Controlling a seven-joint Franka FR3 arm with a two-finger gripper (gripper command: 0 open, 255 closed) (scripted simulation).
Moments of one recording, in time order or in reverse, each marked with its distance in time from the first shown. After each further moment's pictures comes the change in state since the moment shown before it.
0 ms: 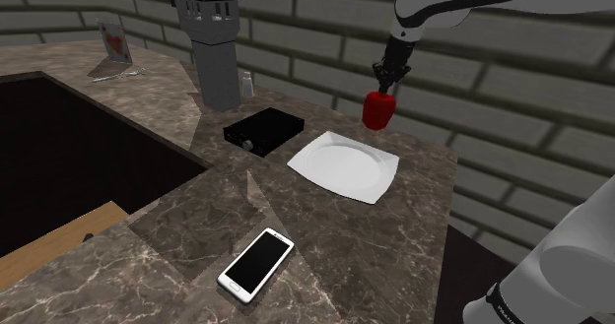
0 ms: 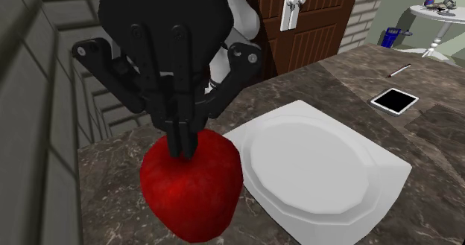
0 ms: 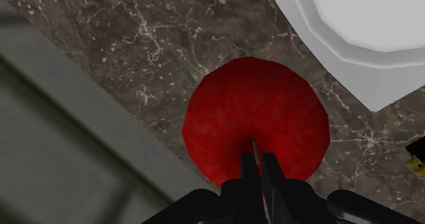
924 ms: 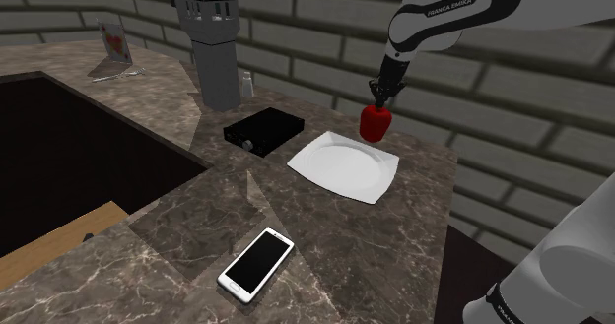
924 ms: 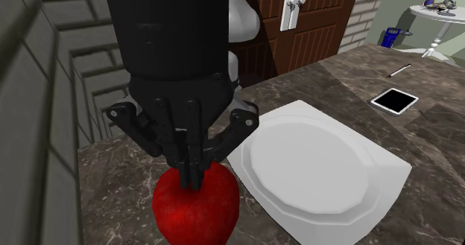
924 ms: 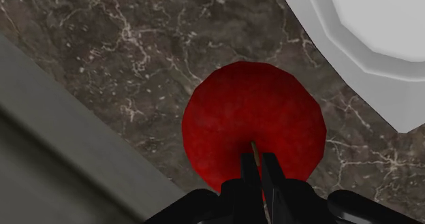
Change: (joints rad) arm 0.000 0.016 -0.001 -0.117 0.001 0.133 0.002
